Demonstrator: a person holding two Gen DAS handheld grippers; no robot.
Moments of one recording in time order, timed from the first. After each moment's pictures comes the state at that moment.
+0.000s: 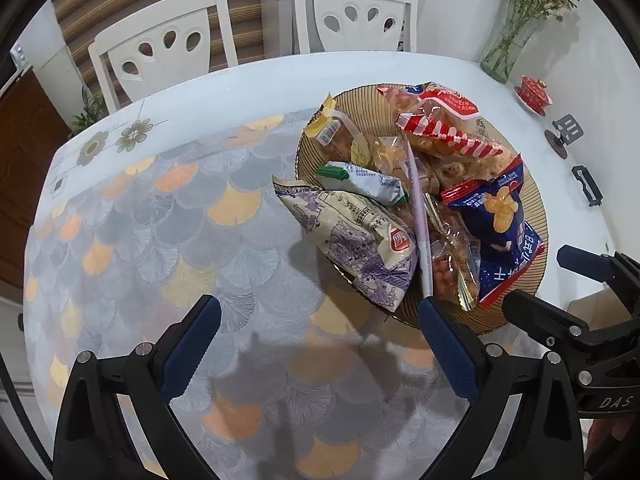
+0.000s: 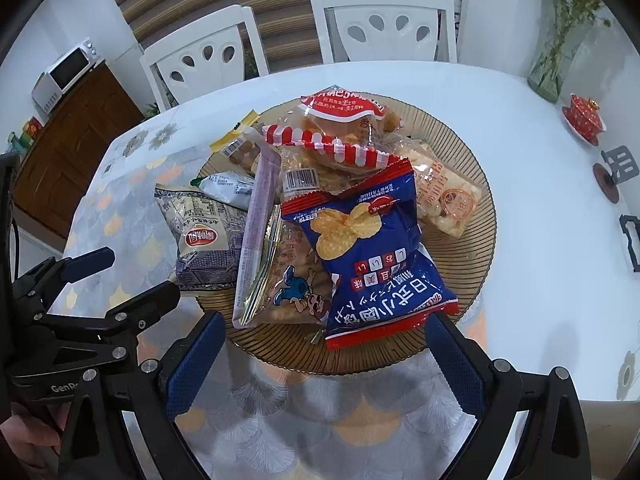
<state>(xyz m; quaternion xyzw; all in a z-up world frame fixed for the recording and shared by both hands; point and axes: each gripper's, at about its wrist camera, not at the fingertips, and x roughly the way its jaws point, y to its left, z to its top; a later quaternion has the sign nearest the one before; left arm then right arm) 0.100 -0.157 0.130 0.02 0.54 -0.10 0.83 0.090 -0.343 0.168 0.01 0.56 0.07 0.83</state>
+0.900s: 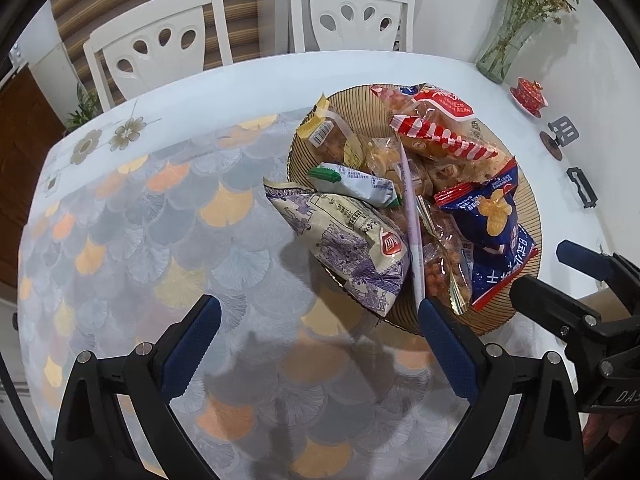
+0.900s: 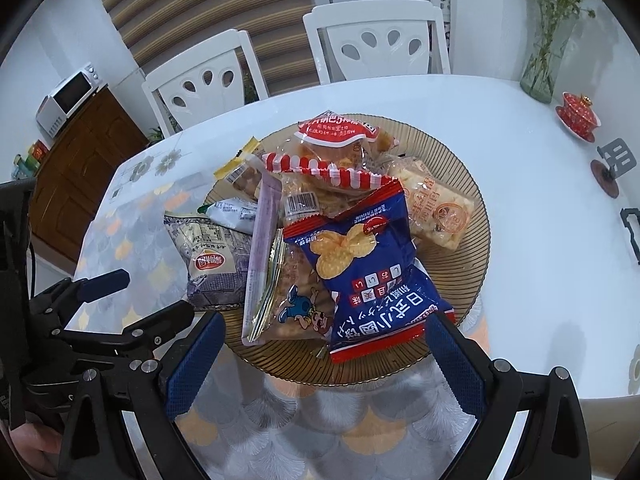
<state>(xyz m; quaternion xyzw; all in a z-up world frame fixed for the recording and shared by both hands) 0.104 -0.155 0.129 0.01 0.54 -0.11 0.83 0.090 -0.351 0.179 0.04 0.53 0.08 0.84</state>
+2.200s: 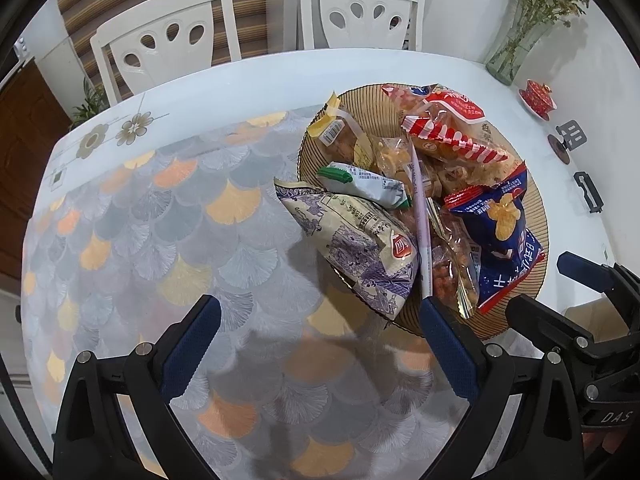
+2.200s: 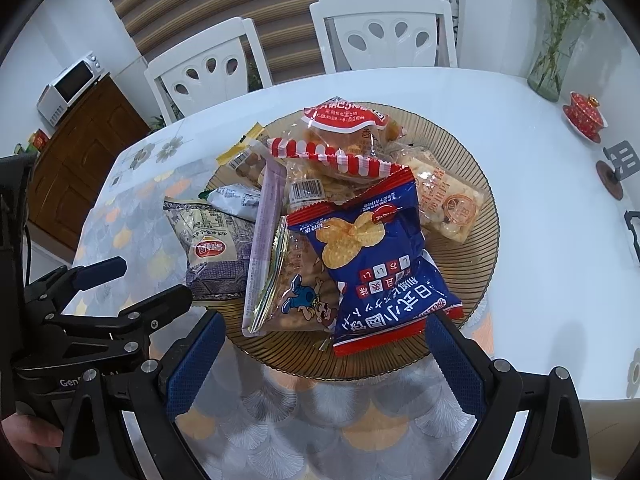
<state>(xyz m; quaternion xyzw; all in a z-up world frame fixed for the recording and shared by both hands) 0.107 -0.153 0.129 0.01 0.55 -0.10 0.83 0.090 -0.344 0.171 0.03 0.54 0.08 0.83</state>
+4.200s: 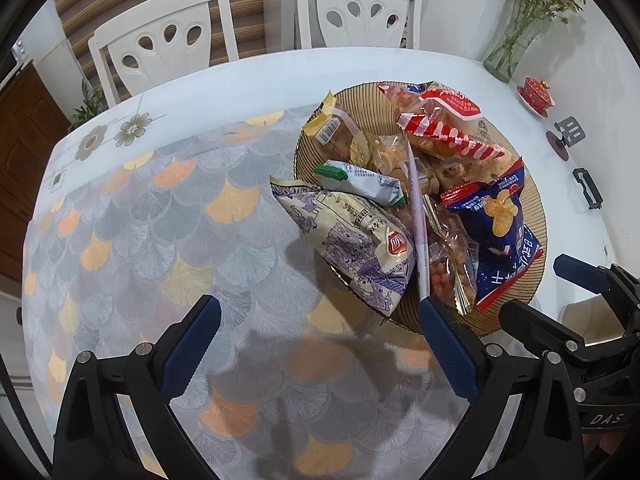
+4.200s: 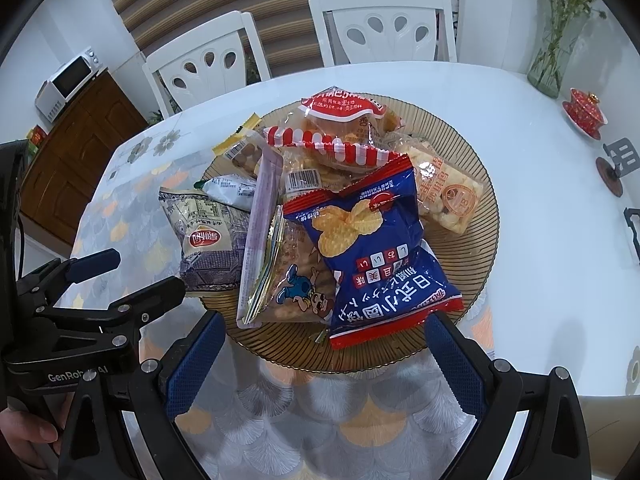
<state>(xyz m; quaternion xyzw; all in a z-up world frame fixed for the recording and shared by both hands) 0.106 -0.156 0.130 0.01 0.55 -0.10 0.83 0.086 -0.345 0.167 0.03 0.55 0.08 0.83</state>
